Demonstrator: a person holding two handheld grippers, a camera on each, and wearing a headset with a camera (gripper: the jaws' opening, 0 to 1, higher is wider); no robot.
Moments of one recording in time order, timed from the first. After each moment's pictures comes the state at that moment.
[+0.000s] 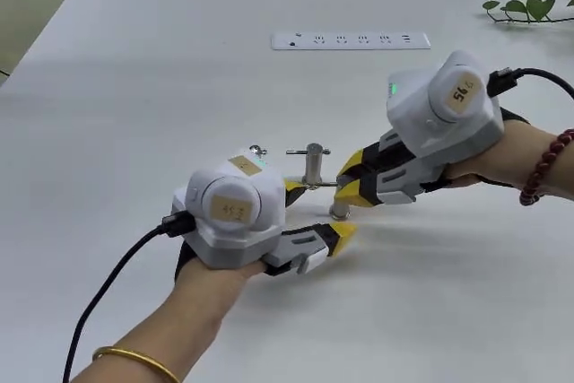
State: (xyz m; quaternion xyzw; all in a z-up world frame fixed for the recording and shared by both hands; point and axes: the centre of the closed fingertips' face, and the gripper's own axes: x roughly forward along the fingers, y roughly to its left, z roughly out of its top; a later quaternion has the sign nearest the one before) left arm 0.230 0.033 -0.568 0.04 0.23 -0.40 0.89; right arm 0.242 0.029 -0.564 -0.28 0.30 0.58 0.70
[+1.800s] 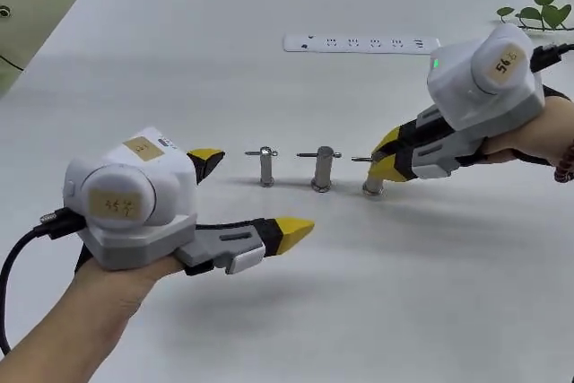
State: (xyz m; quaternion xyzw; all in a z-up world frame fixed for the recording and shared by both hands) left arm 0.230 0.106 -0.528 0.05 0.20 -0.35 0.91; right arm 0.283 -0.003 -0.556 -0.29 0.31 0.55 0.72
